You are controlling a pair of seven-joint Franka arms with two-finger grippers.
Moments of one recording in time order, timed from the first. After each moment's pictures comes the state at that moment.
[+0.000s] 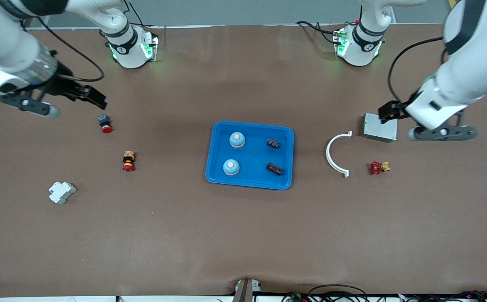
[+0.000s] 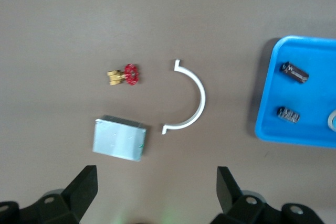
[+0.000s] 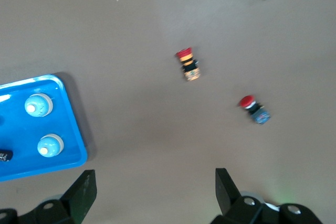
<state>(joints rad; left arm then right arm) -0.12 0.10 -0.15 -1.63 0.02 1.61 -0.27 0.29 -0.15 -0.05 -1.91 0.07 1.69 0.57</state>
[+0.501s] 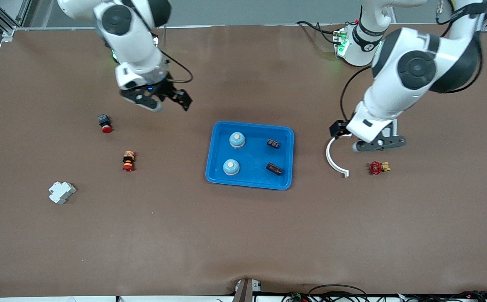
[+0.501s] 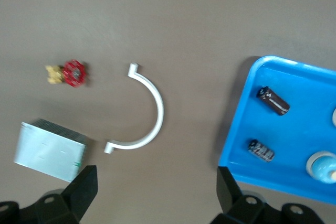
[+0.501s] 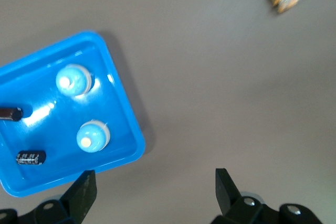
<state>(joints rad) -0.14 0.12 -0.28 -1.88 0.02 1.94 -0.59 0.69 -0.09 -0.03 -2.24 0.08 2.21 1.09</state>
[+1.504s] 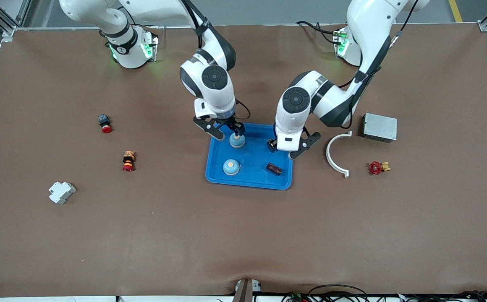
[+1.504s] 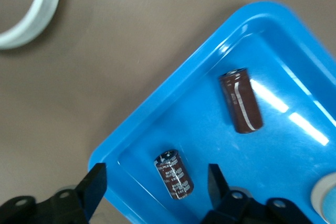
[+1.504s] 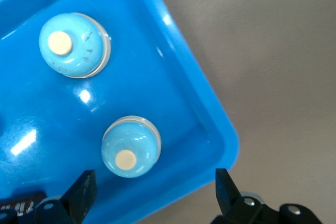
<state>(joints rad) -0.41 0.49 -0.29 -1.89 0.14 2.29 -1.49 0.85 0.49 -0.03 -1.87 0.08 2.36 1.41</state>
